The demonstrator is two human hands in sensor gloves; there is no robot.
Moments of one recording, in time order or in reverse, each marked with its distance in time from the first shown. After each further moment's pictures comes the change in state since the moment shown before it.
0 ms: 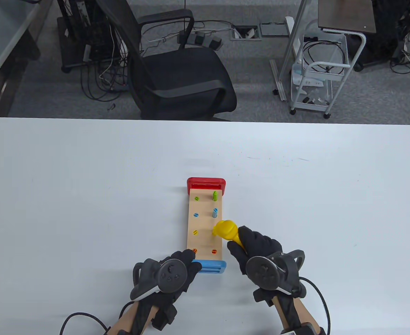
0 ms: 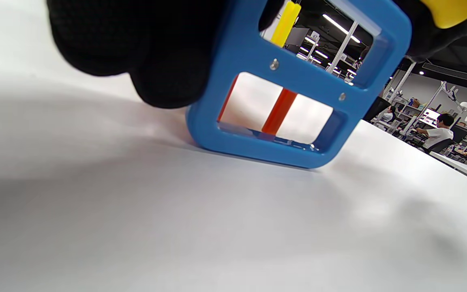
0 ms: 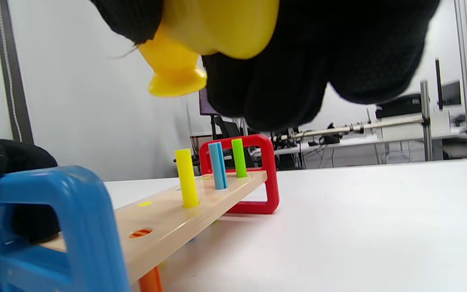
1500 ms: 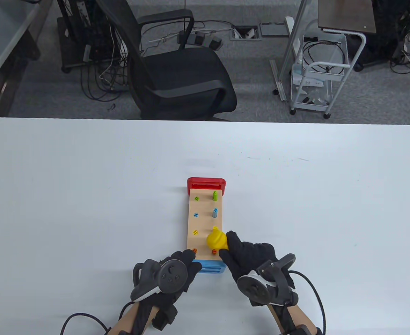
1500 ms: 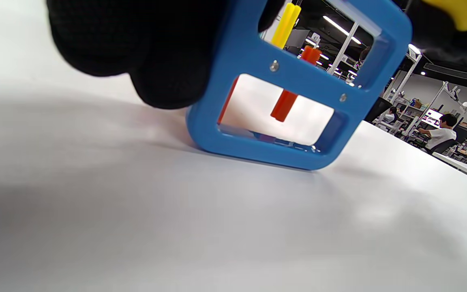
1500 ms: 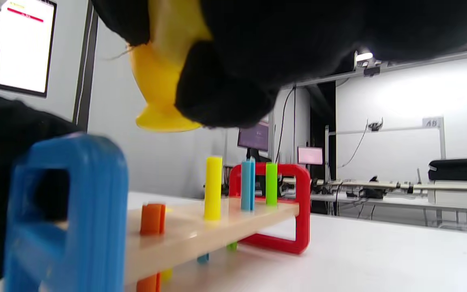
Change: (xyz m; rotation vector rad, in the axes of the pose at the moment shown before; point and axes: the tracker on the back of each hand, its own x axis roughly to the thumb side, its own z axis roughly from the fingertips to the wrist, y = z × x) left_hand 0.000 -0.001 0.001 0.010 0.005 -0.011; right_hand 0.017 0.023 0.011 -0.042 -0.203 0.191
